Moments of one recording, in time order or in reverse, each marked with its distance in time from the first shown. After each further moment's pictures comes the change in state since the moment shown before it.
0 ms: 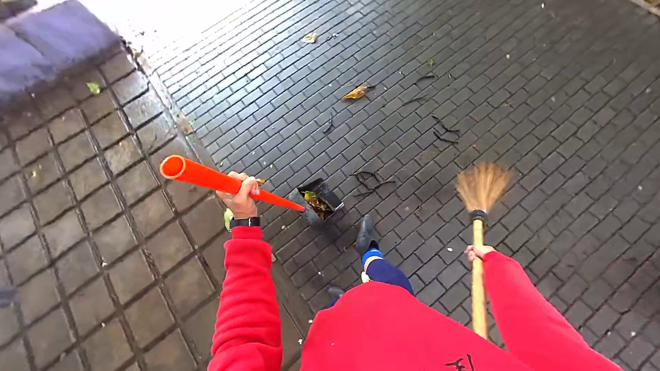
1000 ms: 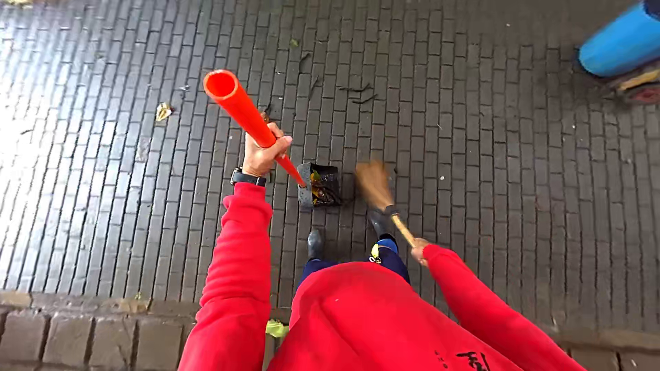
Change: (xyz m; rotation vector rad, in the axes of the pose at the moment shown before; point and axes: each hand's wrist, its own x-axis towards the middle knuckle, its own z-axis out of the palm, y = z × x) left_hand 0.296 -0.229 0.356 -0.343 -1.317 -0.386; right_hand -0.126 -0.080 0.267 -0.317 -0.214 0.177
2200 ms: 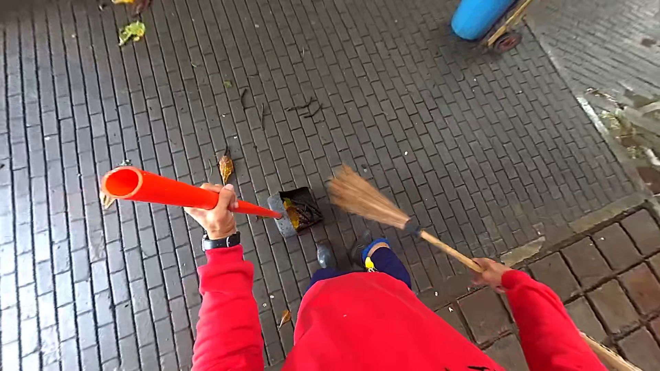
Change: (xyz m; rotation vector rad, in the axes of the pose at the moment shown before) left_hand -0.061 0.012 -0.107 -0.097 0.159 0.145; right_hand -0.153 0.129 0.133 0.394 0.079 0.124
